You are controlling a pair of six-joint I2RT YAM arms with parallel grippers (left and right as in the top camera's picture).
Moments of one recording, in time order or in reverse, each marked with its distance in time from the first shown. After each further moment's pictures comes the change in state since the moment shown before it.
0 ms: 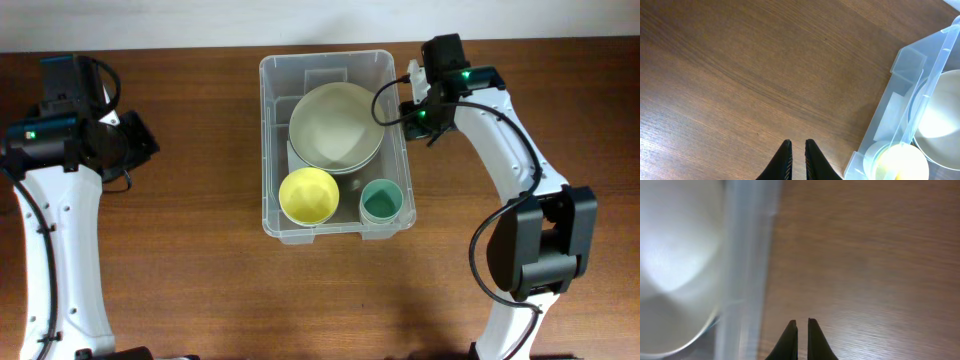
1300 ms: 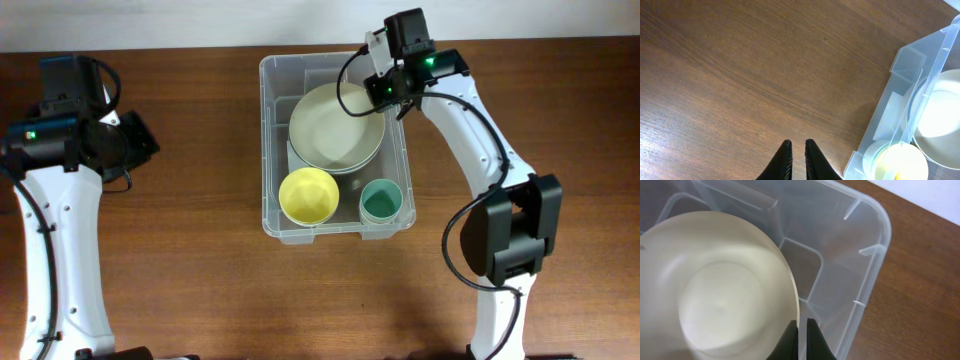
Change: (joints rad) left arm 0.000 0.000 -0.001 0.000 0.003 0.000; right arm 0.110 0.135 0.233 0.119 0.009 -0.193
